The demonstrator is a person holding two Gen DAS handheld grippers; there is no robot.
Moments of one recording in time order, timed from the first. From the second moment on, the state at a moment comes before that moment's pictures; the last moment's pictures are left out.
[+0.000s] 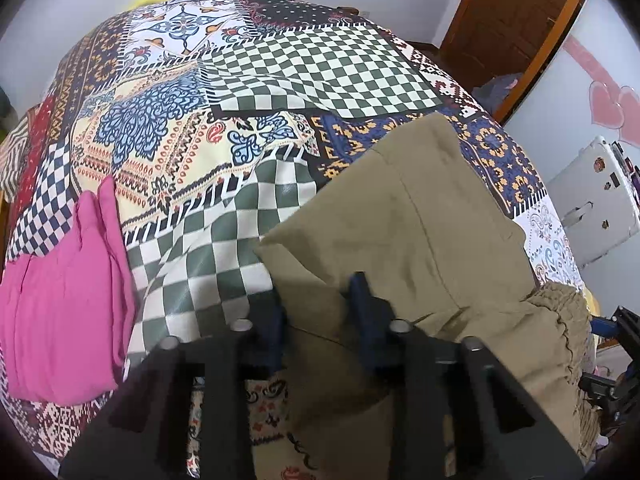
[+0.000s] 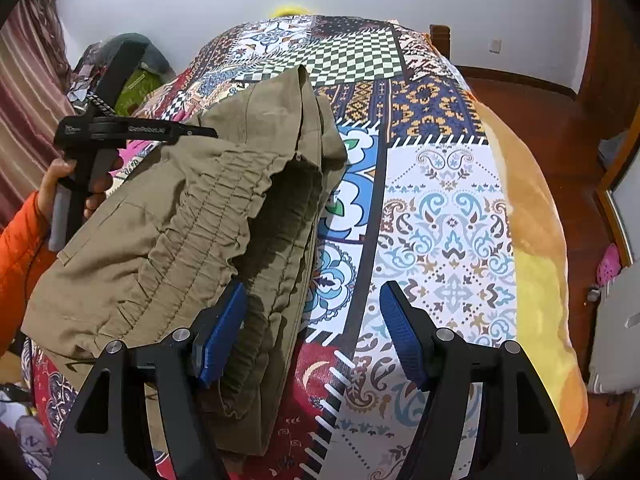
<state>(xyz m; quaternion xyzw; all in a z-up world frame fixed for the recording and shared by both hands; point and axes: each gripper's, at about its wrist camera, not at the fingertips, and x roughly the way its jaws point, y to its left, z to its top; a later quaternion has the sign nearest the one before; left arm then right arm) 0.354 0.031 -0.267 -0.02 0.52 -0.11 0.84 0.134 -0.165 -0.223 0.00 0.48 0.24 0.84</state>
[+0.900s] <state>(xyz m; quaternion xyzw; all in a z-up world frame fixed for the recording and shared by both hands) 0.190 0.094 -0.205 -0.05 0.48 -0.02 0.88 0.098 -0.144 -0.155 -0.03 0.40 0.25 0.88</state>
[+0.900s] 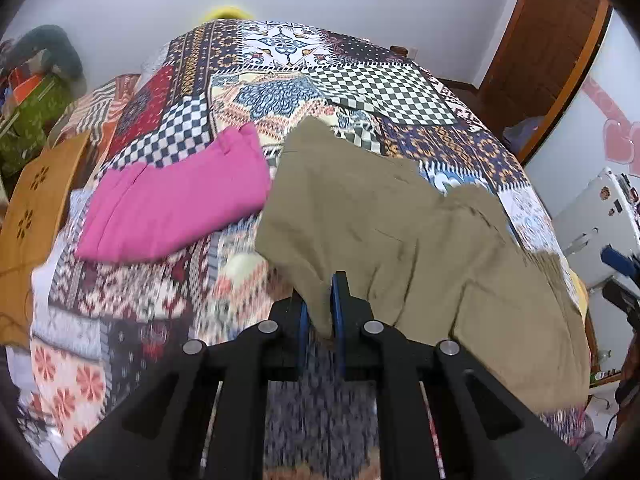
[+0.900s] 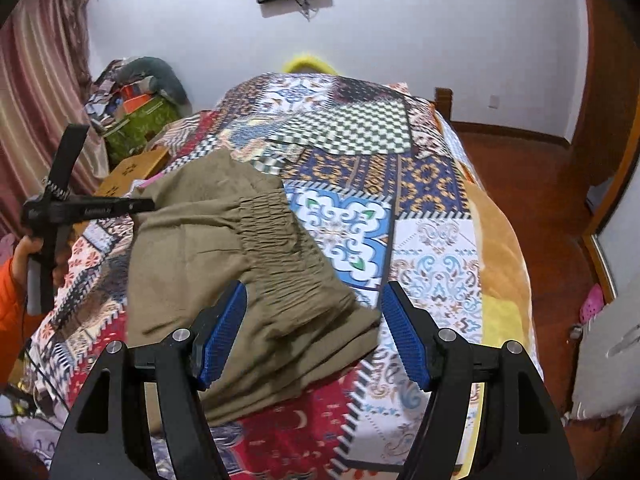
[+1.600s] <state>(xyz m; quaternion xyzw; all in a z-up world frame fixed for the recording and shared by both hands) 0.087 0.139 -0.224 -0.13 0.50 0.04 0.85 0.090 -0.125 -0.218 -0.05 0.46 0.23 0.85</state>
